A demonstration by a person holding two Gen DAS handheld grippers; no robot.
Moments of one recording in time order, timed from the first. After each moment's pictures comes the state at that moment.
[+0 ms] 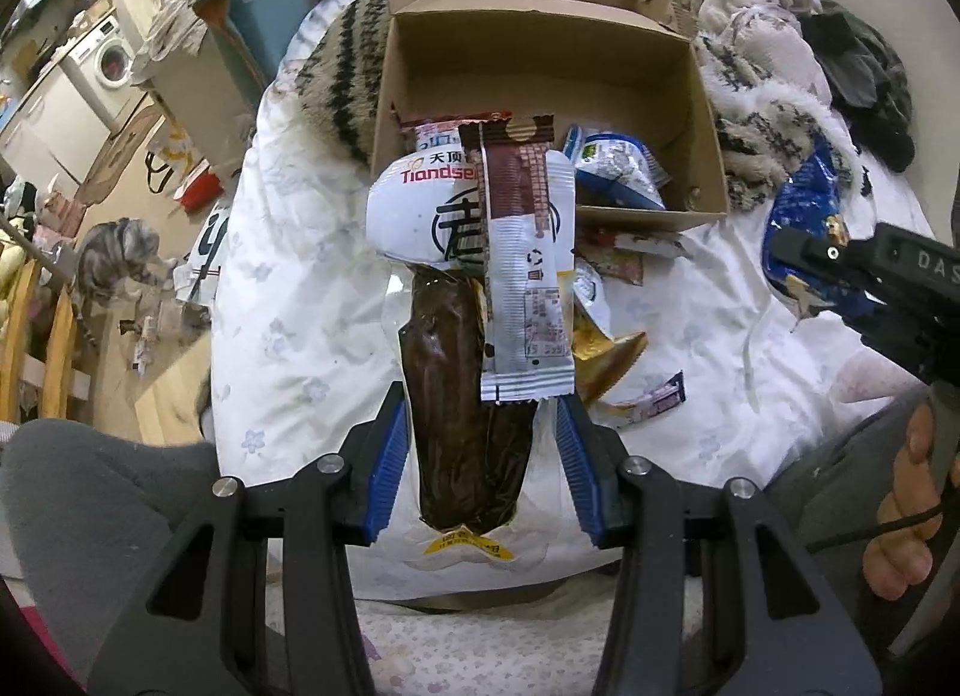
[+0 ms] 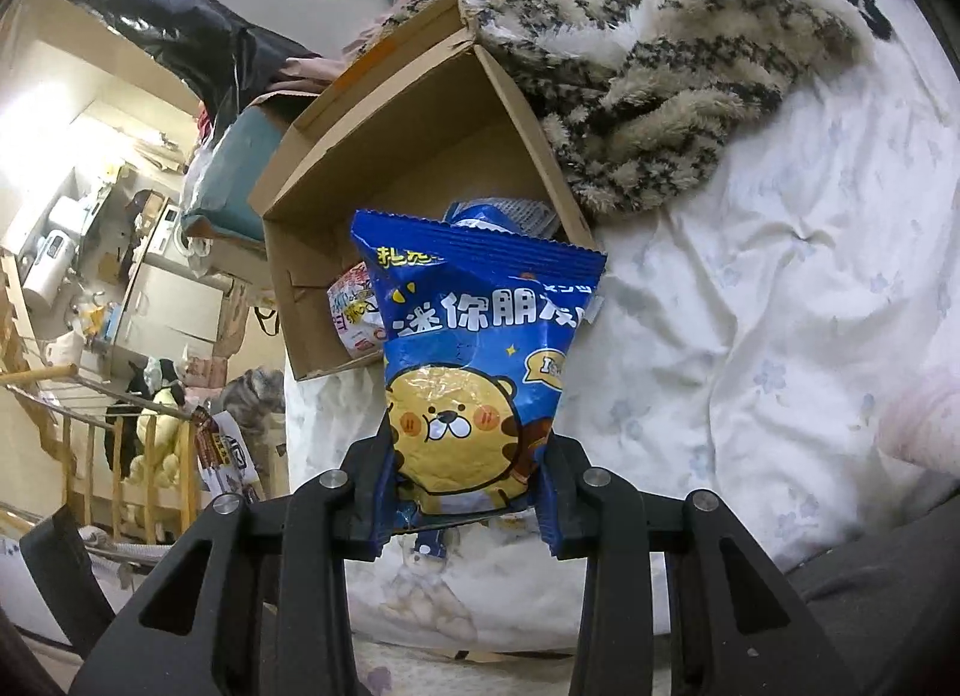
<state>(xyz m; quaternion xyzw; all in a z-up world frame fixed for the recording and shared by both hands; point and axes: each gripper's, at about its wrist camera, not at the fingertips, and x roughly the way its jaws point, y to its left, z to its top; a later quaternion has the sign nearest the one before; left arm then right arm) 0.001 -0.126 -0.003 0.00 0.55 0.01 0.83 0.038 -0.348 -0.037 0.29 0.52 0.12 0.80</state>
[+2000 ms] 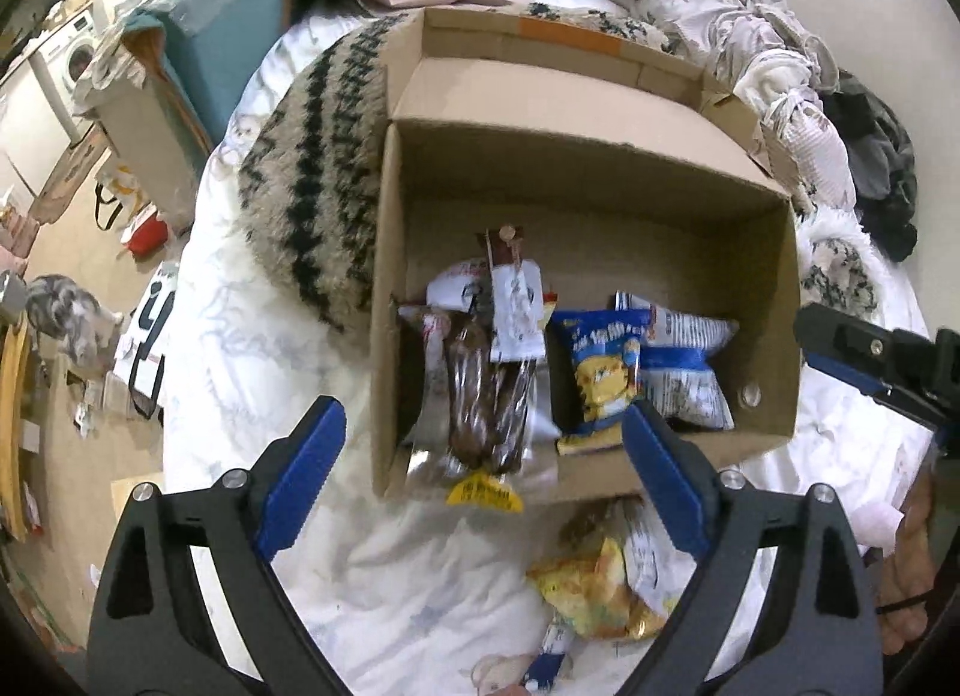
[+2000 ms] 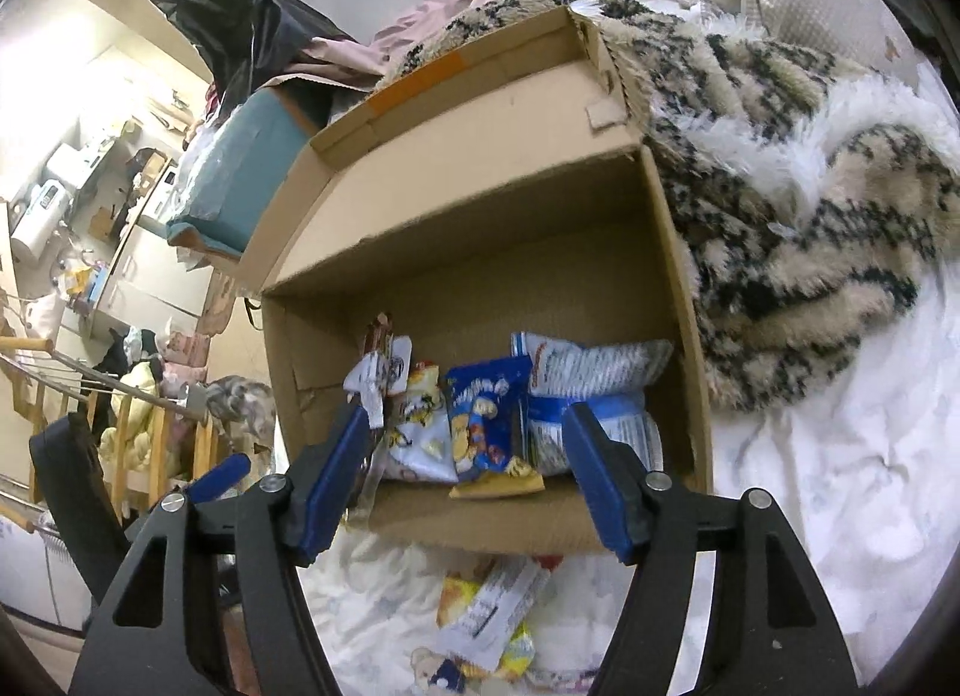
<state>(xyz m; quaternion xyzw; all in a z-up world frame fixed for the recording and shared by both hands) 0.166 -0.065 -0.024 -0.05 0.52 -0.03 0.85 0.171 -0.293 -0.025 0.21 0.52 0.15 0.81</state>
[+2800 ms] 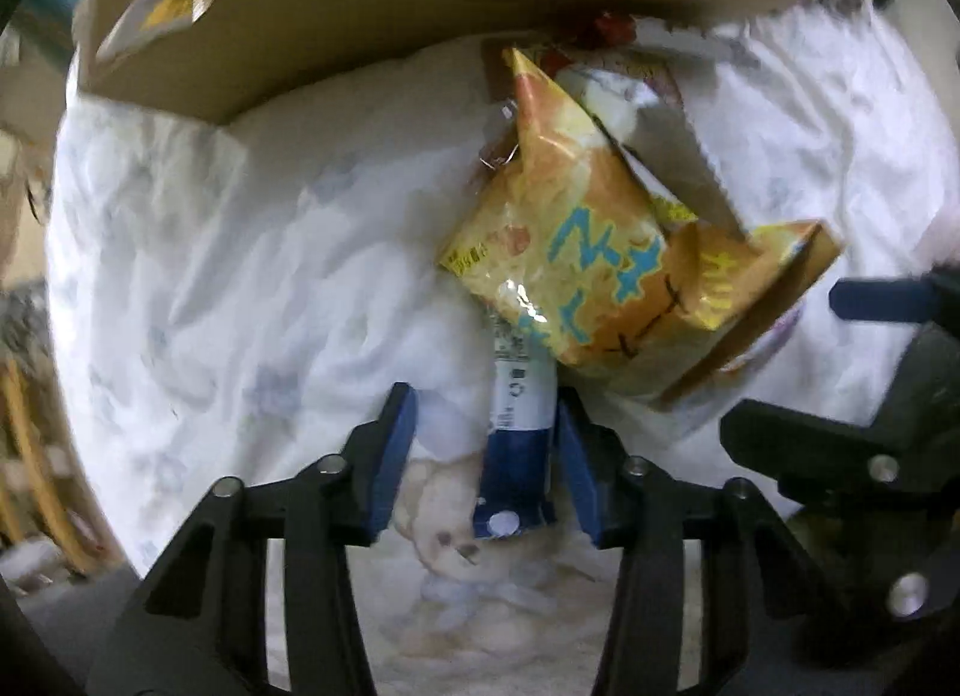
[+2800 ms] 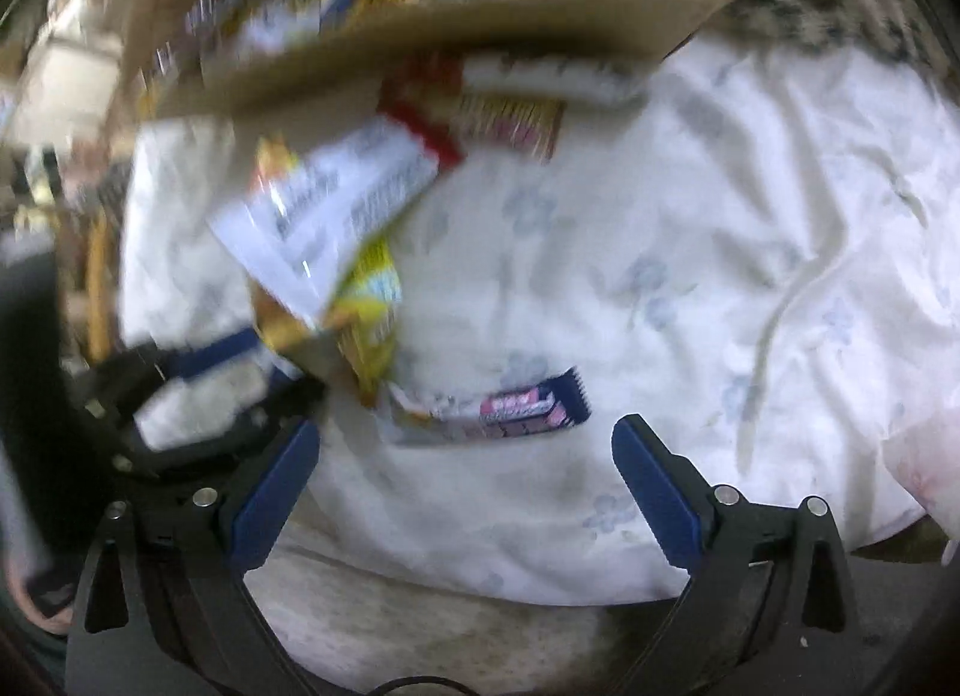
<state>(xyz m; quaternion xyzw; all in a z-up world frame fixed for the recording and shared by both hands) 0.072 -0.142 -0.161 0.08 0.67 -0.11 0.73 0.056 -0.256 -0.144 0.05 0.73 0.13 0.67</state>
